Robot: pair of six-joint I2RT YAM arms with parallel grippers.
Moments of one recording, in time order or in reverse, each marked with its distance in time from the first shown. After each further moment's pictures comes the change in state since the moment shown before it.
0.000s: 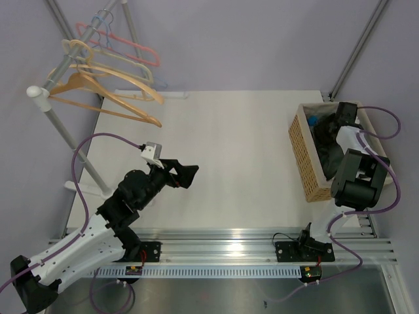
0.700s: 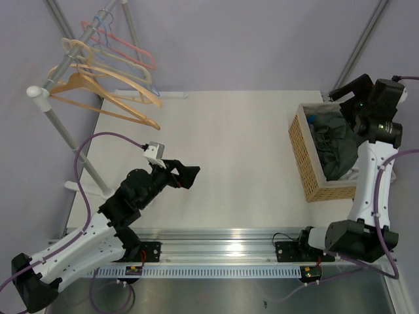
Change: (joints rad) left arm 0.000 0.023 0.000 0.000 0.012 0.002; right arm -0.001 -0.432 0.300 -0.335 0.005 0.005
